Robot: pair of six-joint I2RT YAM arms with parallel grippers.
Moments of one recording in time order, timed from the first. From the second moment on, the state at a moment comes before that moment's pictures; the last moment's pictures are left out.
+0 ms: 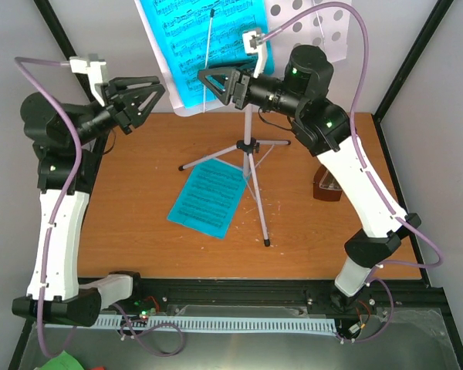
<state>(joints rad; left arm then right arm) -0.03 1.15 1.57 -0.01 0.99 -0.61 0.70 1.71 2.24 -0.41 -0.53 0.51</state>
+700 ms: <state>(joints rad) -0.10 1.27 1.67 -0.08 0.87 -0.51 0.70 1.72 2.25 -0.36 -0.52 0.54</state>
